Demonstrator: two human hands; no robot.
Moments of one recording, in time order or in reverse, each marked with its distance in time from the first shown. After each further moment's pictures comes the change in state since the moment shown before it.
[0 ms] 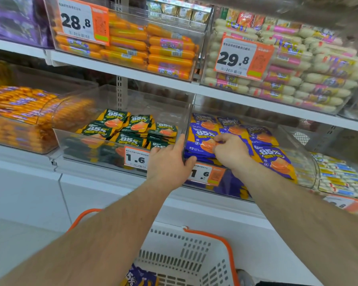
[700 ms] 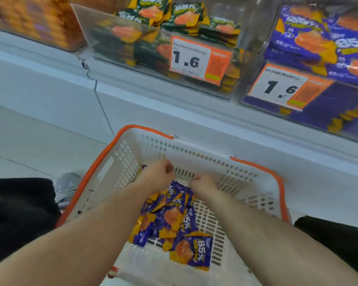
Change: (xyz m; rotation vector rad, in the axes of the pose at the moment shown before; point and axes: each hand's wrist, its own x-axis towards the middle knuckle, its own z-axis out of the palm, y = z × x) left_hand -0.187 -0.147 0.092 -0.273 -0.747 -0.553; right_hand -0.164 0.131 0.263 -0.056 -0.821 0.231
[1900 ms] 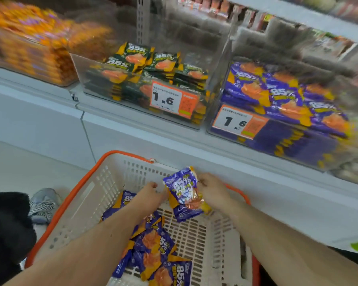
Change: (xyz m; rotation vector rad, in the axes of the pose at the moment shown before) left_hand -0.025 0.039 0.002 -0.539 -0.109 -0.163; right_hand -0.051 -0.005 -0.099 -0.078 0.174 -0.318
